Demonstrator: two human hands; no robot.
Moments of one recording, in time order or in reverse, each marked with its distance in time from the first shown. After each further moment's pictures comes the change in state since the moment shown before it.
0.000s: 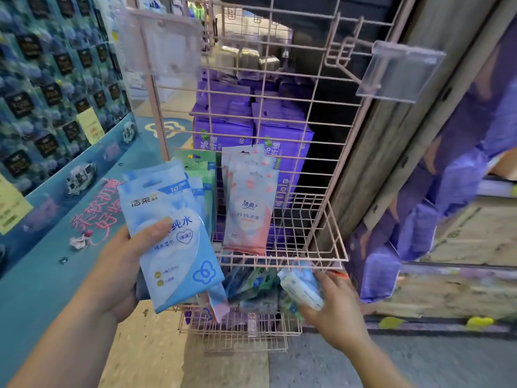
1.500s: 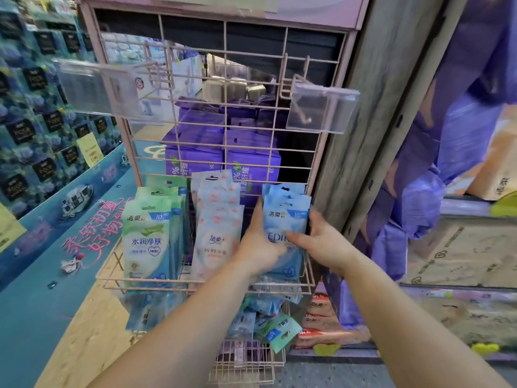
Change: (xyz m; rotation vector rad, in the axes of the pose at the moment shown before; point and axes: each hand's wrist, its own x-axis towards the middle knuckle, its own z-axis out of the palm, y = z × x) left_hand 0.089 -0.065 0.192 0.635 -0.133 0.207; right_hand 0.107 -0.030 -0.110 0.663 -0.170 -0.171
